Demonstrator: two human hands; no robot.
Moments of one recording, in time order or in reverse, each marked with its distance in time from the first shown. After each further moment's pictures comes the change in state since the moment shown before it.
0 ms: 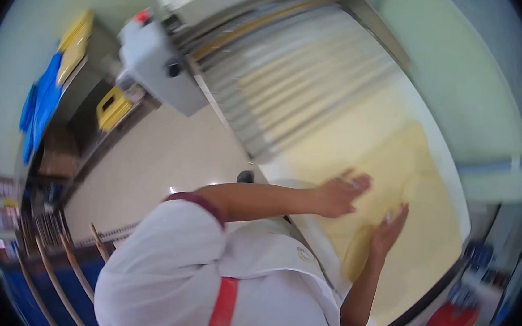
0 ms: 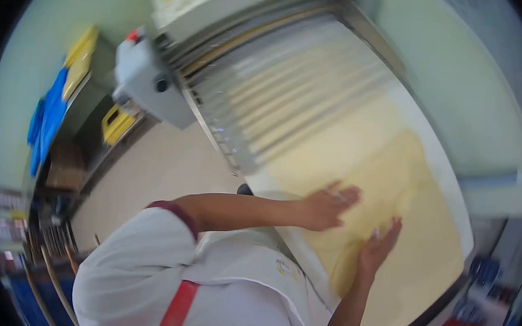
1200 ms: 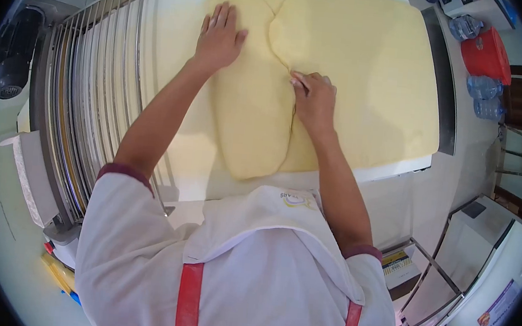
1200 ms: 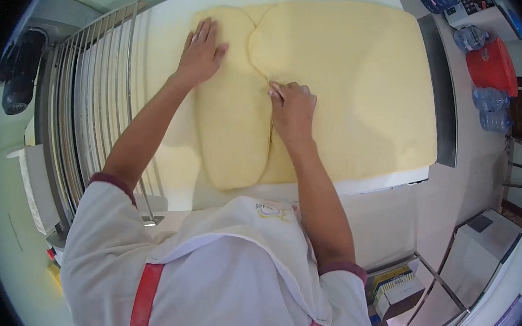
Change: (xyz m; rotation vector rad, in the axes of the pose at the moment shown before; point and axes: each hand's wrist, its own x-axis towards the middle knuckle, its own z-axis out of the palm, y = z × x) left_hand 0.233 -0.070 -0.003 0.339 0.135 0.269; right_hand 0.009 -0.008 0.012 0.033 0.265 0.552
